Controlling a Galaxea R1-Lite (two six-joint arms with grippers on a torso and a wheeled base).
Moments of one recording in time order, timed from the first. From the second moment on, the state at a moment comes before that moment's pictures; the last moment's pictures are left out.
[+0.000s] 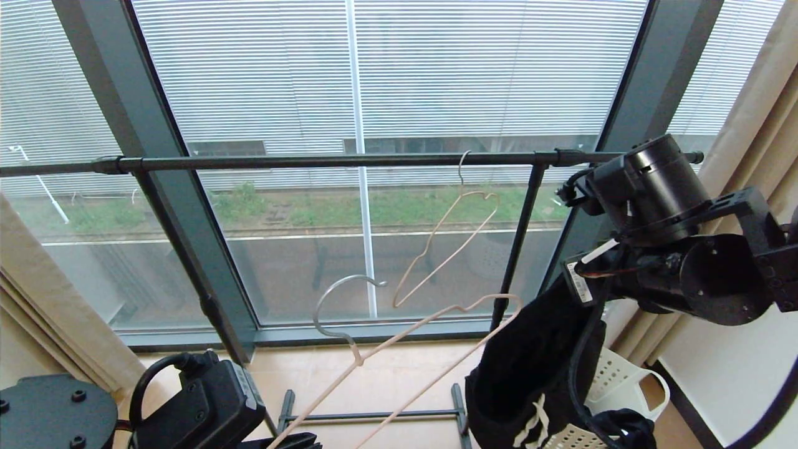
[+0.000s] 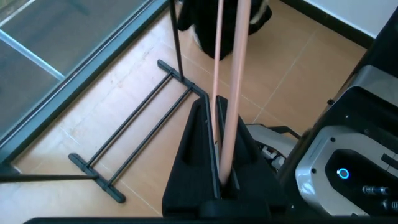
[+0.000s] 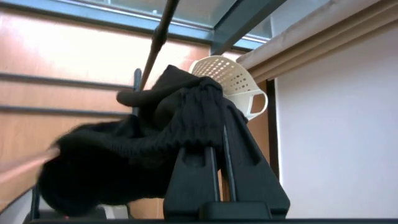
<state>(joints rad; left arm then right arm) -0.88 1.26 -0.32 -0.41 0.02 0.05 0.63 1.66 -1.21 0.38 -0.72 0.21</state>
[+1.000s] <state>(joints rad) -0.92 1.40 -0.30 -0.58 0.02 0.04 0.72 1.78 -1.33 0.39 -0.75 0.28</state>
